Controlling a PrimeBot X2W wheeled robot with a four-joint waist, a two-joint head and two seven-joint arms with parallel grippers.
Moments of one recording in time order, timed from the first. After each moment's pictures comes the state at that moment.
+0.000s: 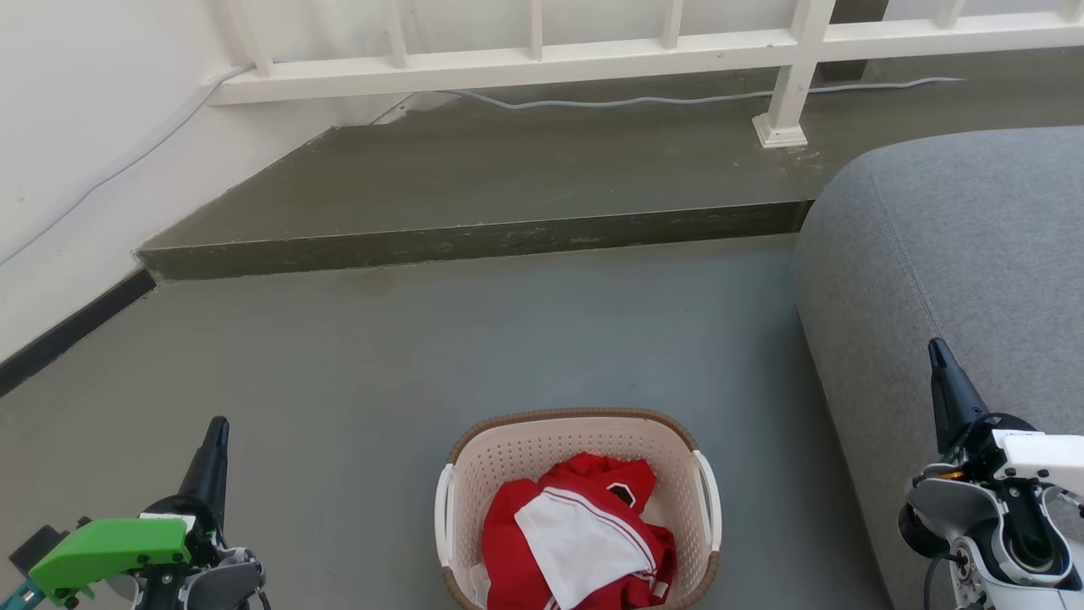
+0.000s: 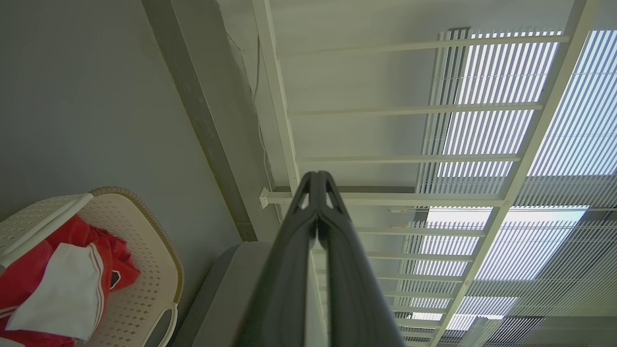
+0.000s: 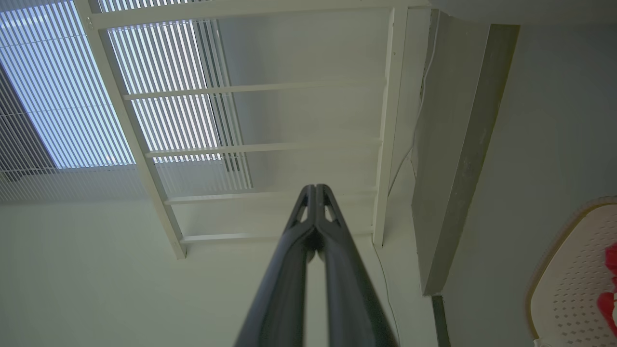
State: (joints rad) left arm -0.05 0.05 0.06 0.27 -1.65 -0.12 0.09; right arm -0.05 -0.08 -0.08 0.27 1.66 0.12 0.06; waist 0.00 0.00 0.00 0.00
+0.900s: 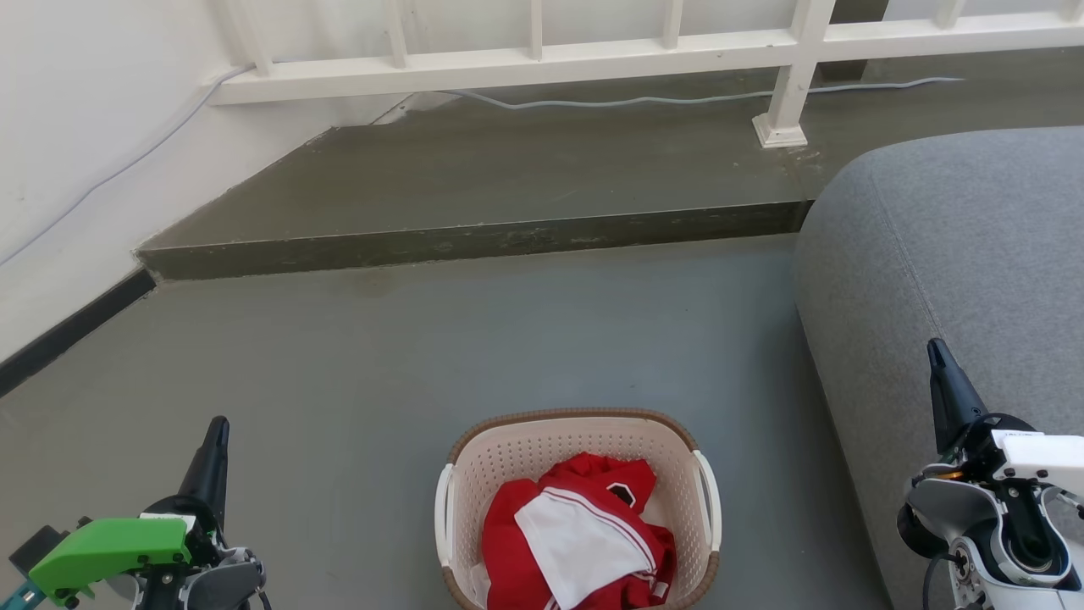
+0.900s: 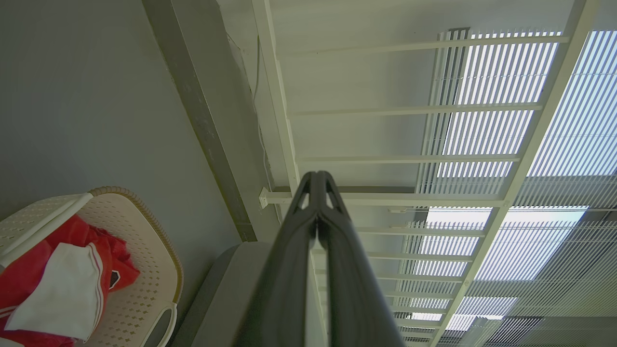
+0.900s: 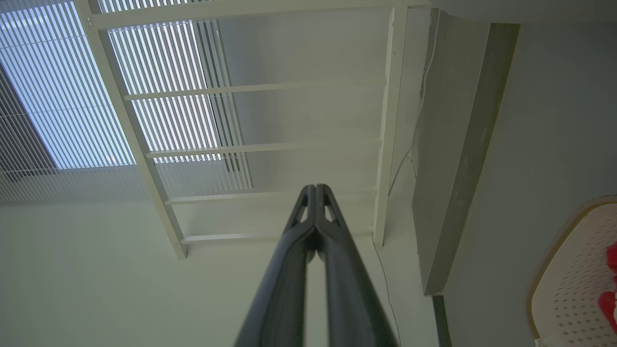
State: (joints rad) left arm -0.05 0.05 0.06 0.27 -1.65 -0.12 0.09; right arm -0.05 -0.07 -0.08 0.27 1.66 0.12 0.06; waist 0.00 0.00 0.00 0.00
